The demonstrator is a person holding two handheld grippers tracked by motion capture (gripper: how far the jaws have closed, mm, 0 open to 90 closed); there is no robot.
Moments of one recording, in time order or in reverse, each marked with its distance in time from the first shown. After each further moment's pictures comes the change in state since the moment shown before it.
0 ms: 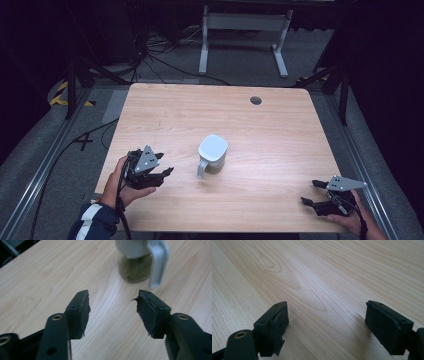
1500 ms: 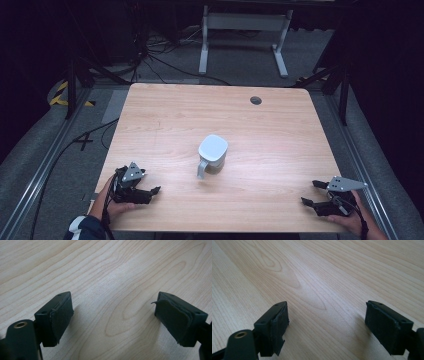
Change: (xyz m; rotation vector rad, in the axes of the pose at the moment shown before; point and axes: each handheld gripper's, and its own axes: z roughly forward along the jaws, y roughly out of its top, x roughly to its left) left arm 0.011 -0.082 0.031 0.061 -0.052 -0.211; right arm 0.000 -0.001 -0.001 -0.002 0.000 -0.001
